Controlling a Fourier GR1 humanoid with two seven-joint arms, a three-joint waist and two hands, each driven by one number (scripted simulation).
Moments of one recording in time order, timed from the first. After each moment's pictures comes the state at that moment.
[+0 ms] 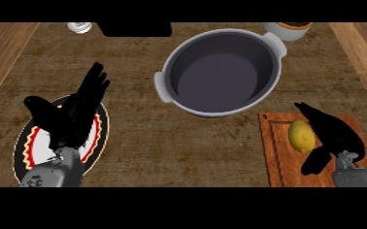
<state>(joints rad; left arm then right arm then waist) -0.13 0.11 -0.04 -1.67 0.07 0.10 0.32 -0.08 -0.42 0.09 -1.52 0.80 0.46 0.43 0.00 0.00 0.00</state>
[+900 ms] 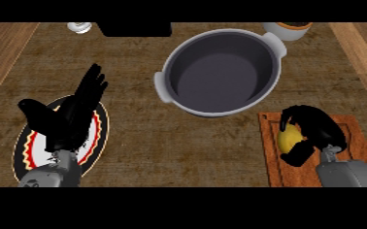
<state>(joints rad) -0.12 0.09 -0.02 -1.70 0.06 0.07 0.33 -0.13 -0.33 0.08 -1.49 0.87 0.39 0.26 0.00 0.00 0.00</state>
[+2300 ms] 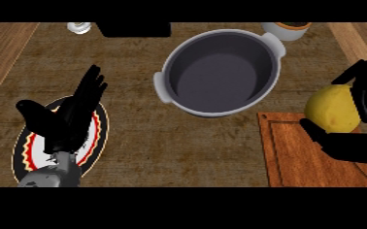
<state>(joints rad) -0.11 0.08 -0.01 -1.72 0.05 0.06 0.35 -0.30 -0.35 -0.11 -2.17 0.73 0.47 0.40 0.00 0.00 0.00</state>
